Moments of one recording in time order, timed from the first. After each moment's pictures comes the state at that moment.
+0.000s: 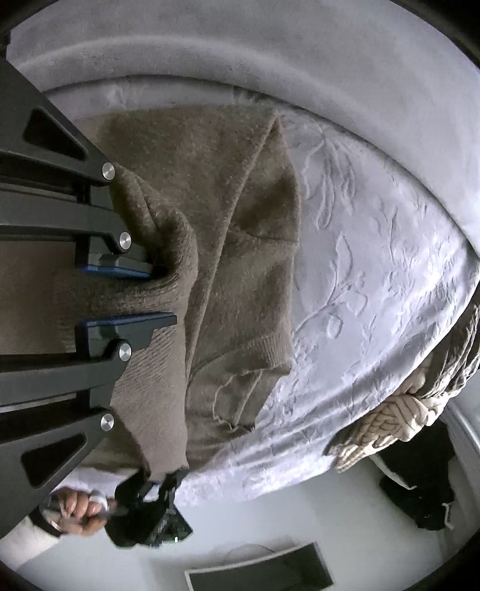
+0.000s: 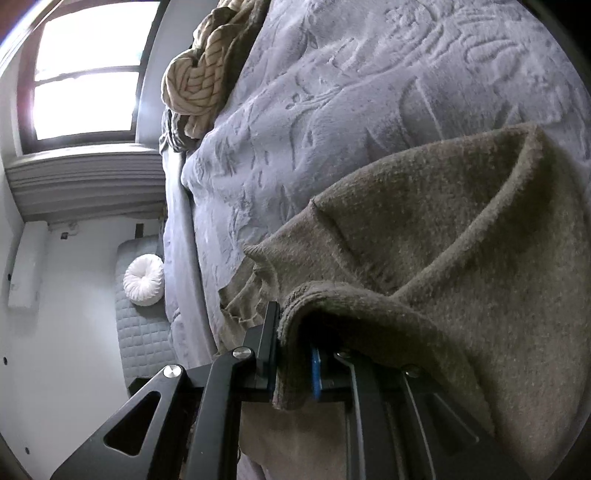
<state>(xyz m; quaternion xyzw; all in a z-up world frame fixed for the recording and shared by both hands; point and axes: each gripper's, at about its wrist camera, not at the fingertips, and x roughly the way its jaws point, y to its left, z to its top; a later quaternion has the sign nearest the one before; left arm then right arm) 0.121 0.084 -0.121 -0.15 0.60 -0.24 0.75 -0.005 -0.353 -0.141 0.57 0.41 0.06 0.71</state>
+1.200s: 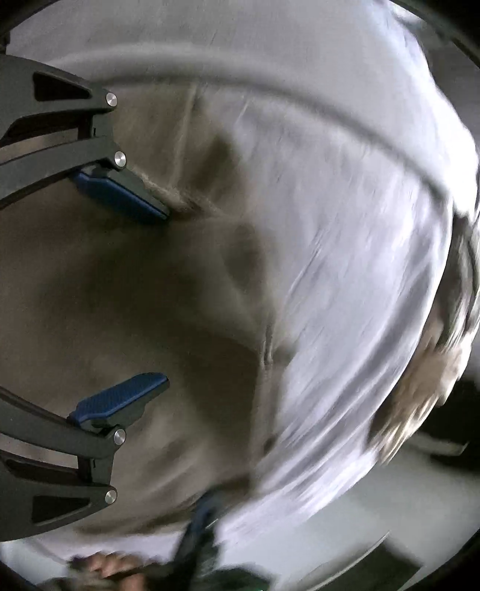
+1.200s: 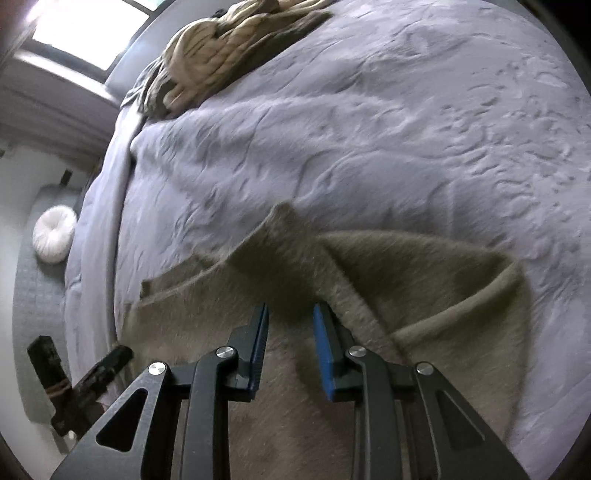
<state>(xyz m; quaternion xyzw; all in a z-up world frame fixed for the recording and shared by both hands) 0.136 0.039 -0.119 0.01 0.53 -0.21 0.82 0.018 -0.337 -0.103 0.36 0.48 -0.05 0.80</state>
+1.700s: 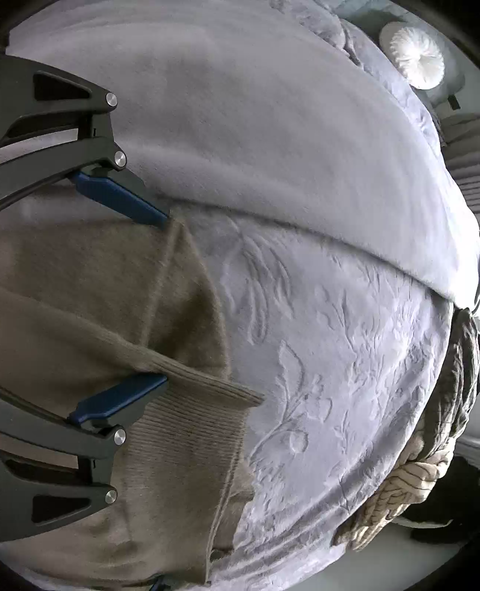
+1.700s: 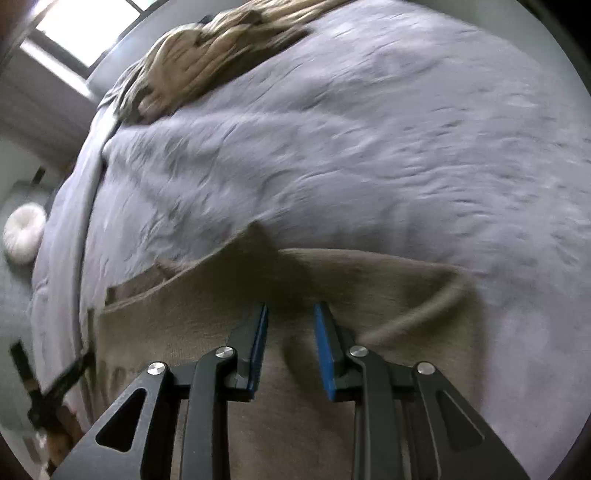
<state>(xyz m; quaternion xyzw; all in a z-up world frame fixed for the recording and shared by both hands) 0.155 0.096 -0.134 0.03 0.54 -0.08 0.84 0.003 -0.342 -0.096 0.31 0.48 -0.13 0.81</state>
